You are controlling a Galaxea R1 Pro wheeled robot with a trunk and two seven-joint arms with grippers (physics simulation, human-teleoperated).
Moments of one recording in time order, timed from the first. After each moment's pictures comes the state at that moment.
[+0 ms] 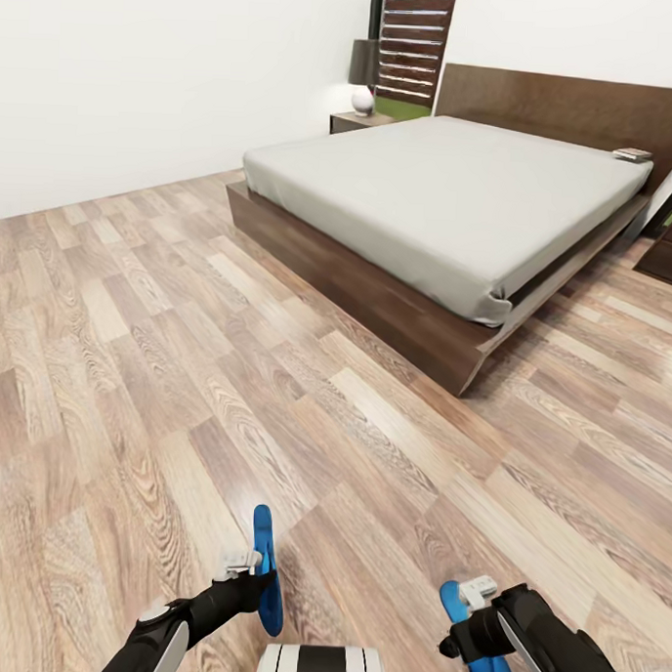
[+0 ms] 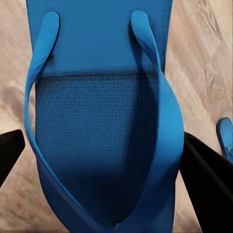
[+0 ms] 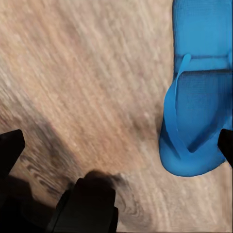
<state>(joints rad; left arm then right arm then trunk) -0.32 -0.04 0.06 -0.78 0.17 0.22 -0.50 -0.46 -0.24 0.34 -0.68 -0.04 0.70 0.38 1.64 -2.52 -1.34</state>
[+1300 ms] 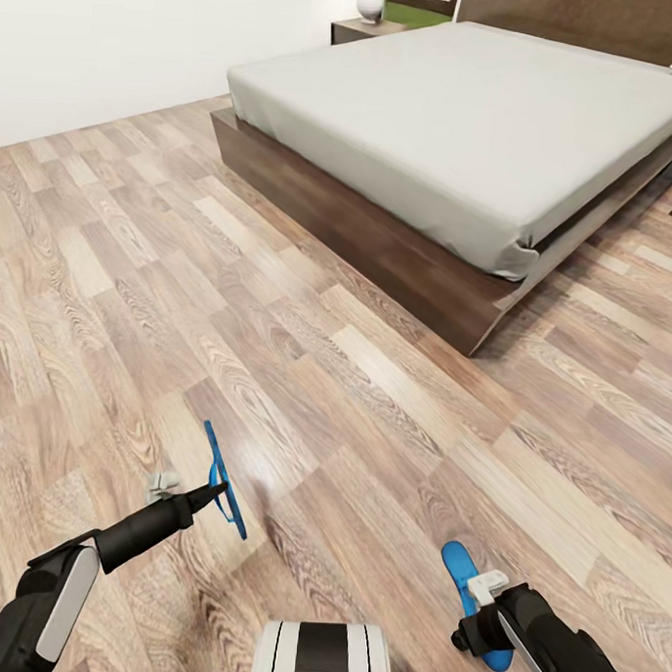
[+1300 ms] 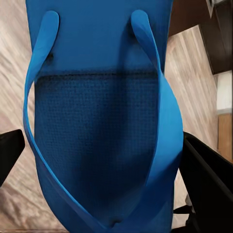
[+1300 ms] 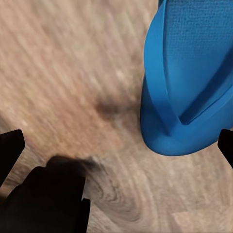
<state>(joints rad) -0.30 0.12 0.27 -1.23 0.39 0.56 -0.91 -0.46 -0.24 0.33 -0.69 -0.04 0.69 0.24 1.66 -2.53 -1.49</state>
